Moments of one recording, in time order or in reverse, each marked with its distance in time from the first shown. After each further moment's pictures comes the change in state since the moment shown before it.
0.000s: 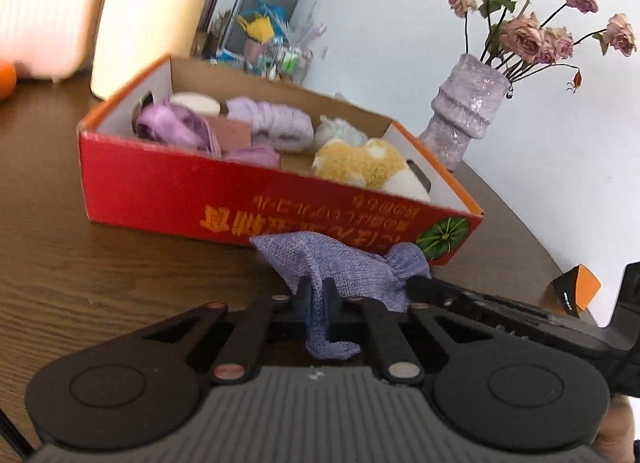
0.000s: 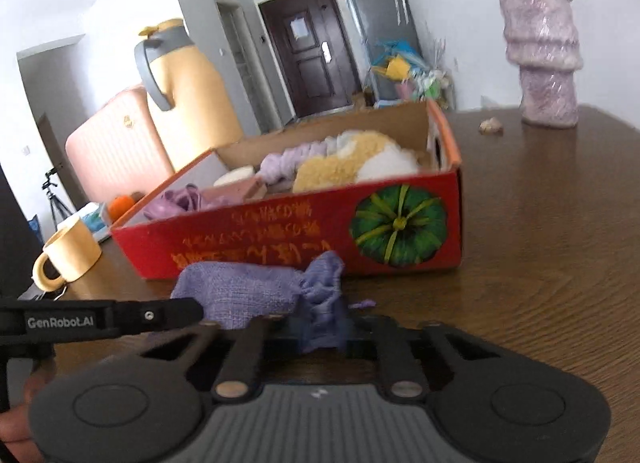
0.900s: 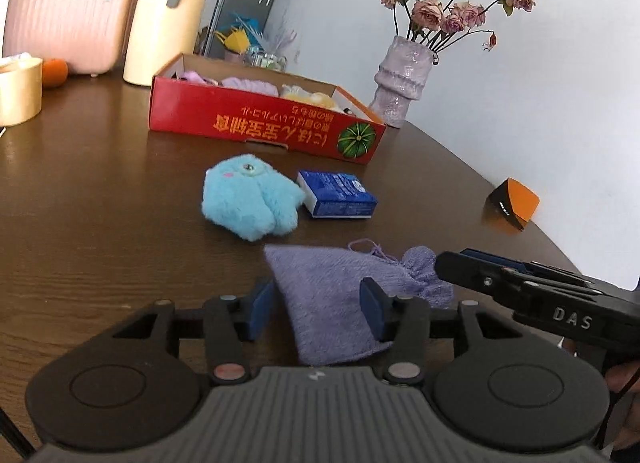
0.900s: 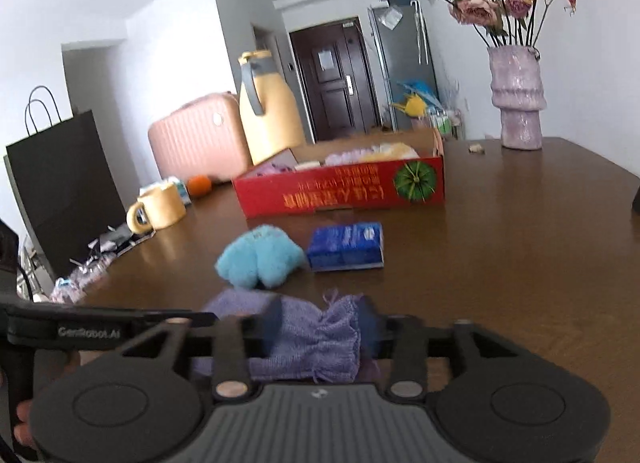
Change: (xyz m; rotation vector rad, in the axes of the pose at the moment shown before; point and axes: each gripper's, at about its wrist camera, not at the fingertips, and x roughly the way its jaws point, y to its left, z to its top) left arm -0.157 -0.030 -0.134 0.096 -0.018 -0.026; right arm -0.196 0.066 -0.121 -0.091 -0.102 0.023
